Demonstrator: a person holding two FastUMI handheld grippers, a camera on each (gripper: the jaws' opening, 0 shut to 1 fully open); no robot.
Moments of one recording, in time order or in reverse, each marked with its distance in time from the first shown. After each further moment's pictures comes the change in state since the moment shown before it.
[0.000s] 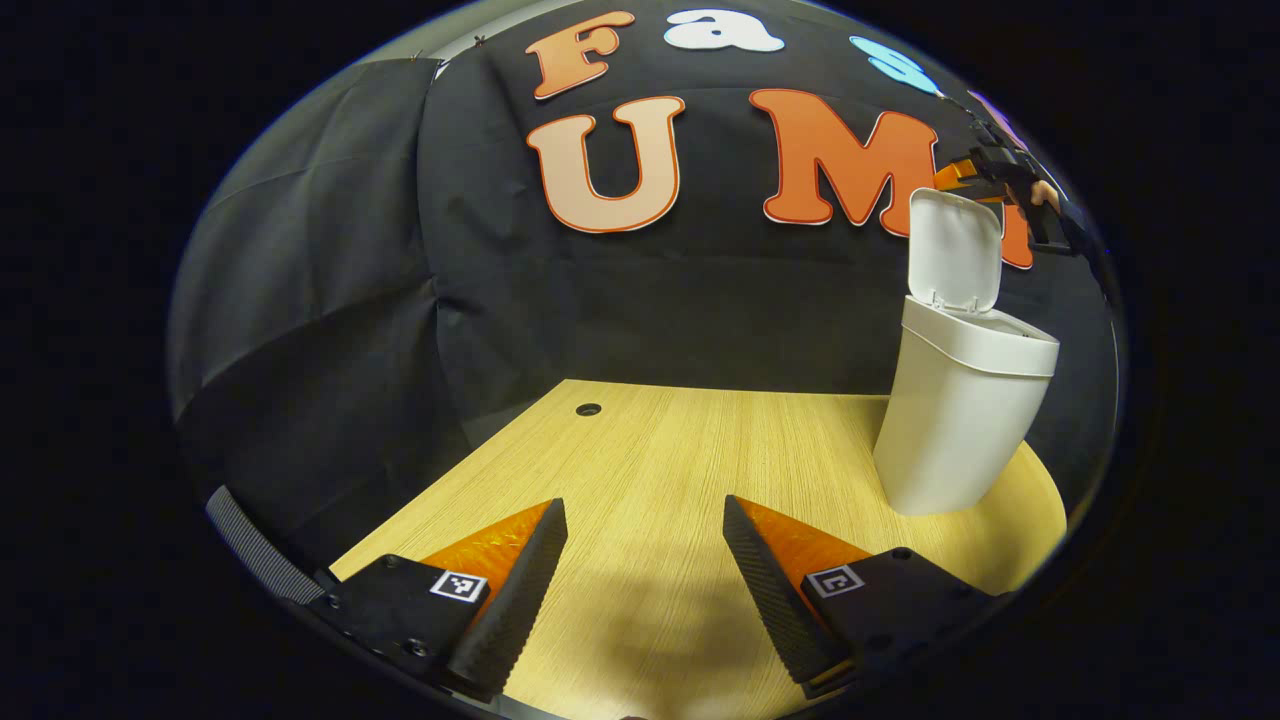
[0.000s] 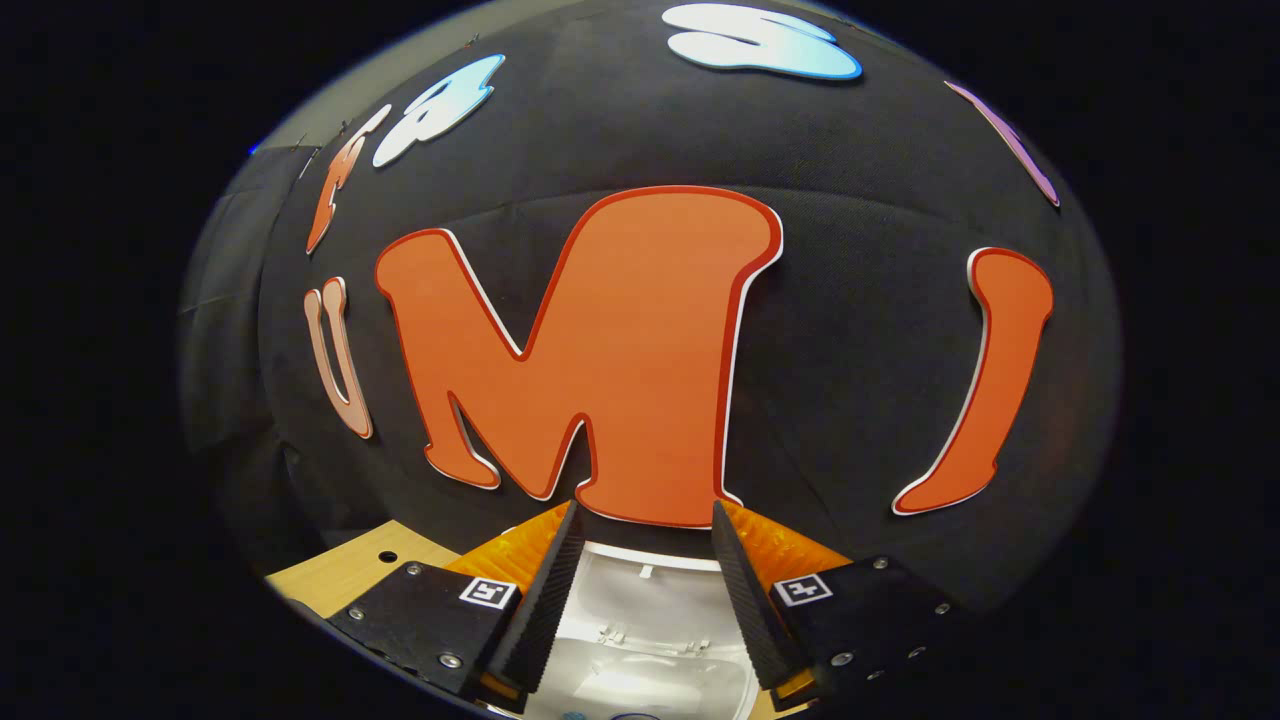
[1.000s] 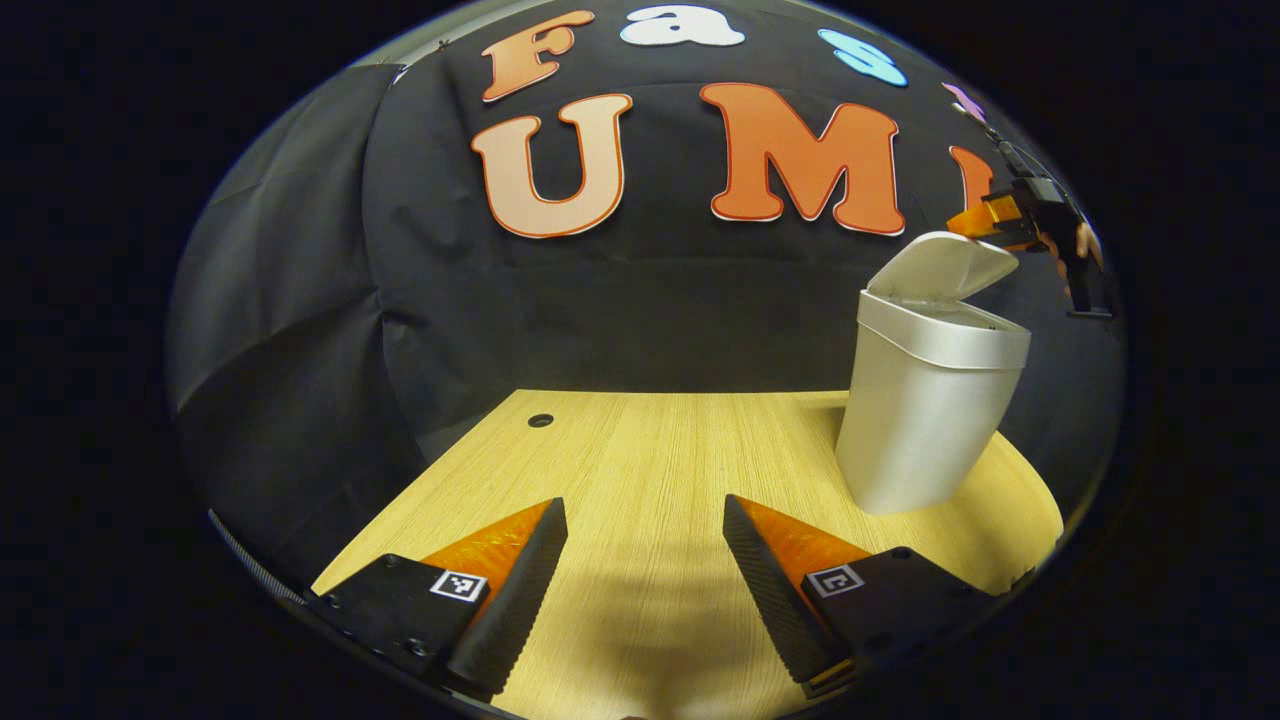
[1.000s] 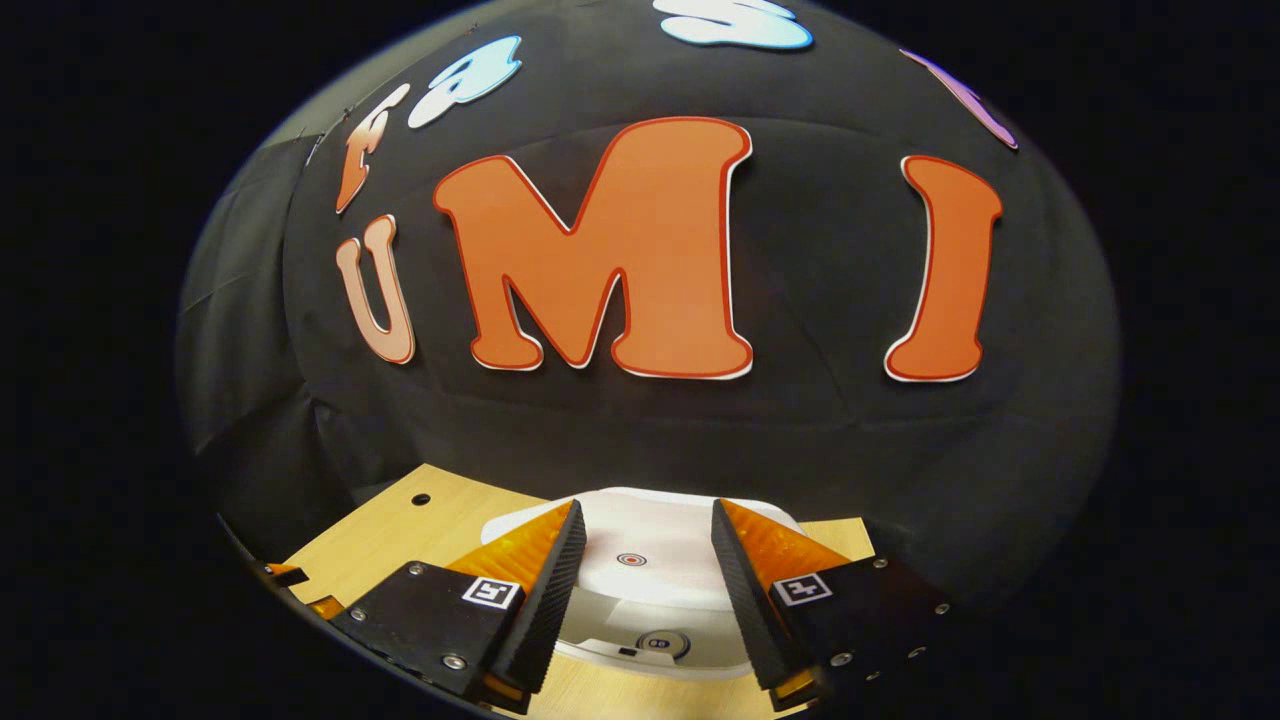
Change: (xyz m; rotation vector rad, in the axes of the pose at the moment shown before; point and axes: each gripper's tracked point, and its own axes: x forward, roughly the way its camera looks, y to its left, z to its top) left arm 0.013 -0.039 0.012 0.046 -0.005 -0.129; right arm -0.090 0.019 -0.117 0.056 0.200 0.017
